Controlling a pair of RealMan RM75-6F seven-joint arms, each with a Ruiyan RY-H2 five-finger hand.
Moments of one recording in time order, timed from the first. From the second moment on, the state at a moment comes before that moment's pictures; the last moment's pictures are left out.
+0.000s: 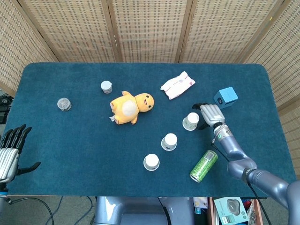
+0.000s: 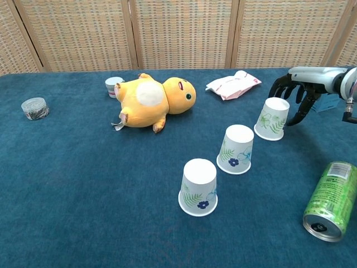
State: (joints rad) left arm -0.10 -1.10 -0.04 -1.68 1.52 1.47 0.02; right arm 0.79 -1.53 0.27 -1.04 -1.10 0.63 0.01
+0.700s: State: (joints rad) left arm -0.10 -1.10 -0.04 -1.69 1.52 1.48 0.01; right arm 0.78 -1.52 0.25 -1.05 -1.21 0.69 0.15
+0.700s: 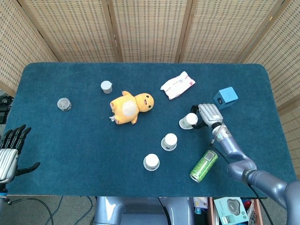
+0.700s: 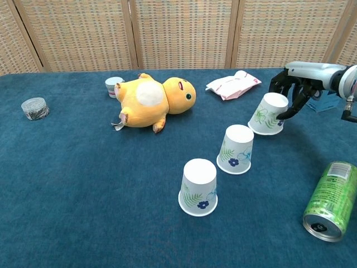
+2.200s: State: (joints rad) left arm -0.05 -1.04 0.00 -1.67 1.61 1.57 -0.12; right arm 0.60 -1.26 0.04 -1.75 -1.59 0.95 -0.28
